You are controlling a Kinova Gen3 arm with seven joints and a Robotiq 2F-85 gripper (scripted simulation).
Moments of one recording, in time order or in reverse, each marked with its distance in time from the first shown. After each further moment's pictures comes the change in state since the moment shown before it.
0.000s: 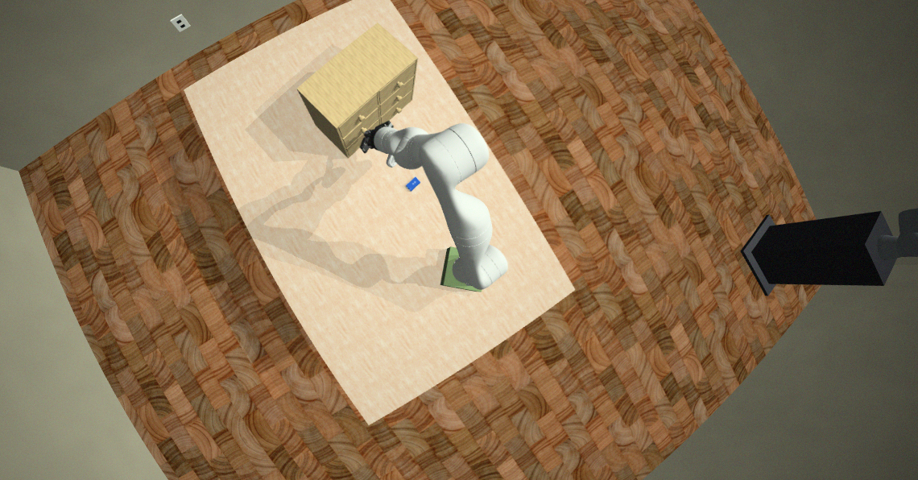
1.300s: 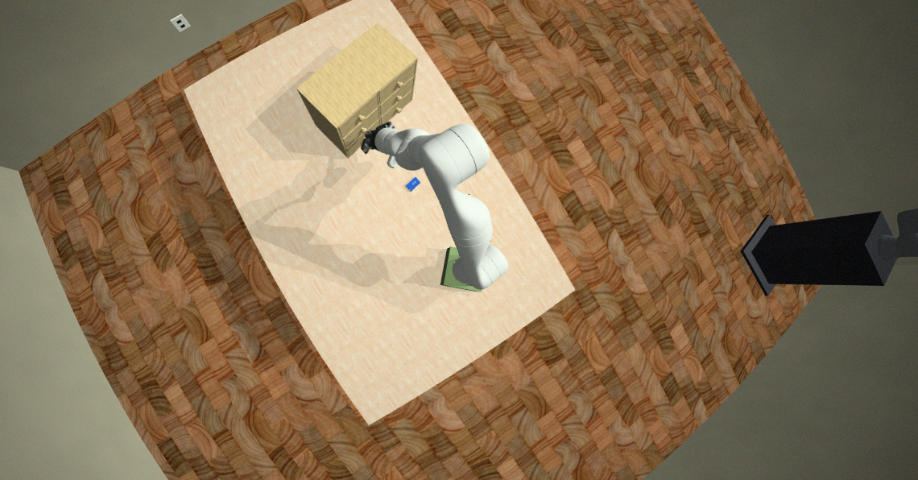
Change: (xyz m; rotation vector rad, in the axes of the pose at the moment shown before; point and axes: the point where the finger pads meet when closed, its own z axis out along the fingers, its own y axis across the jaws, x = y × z) arm 0.002 0.000 -0.002 0.000 -0.004 0.000
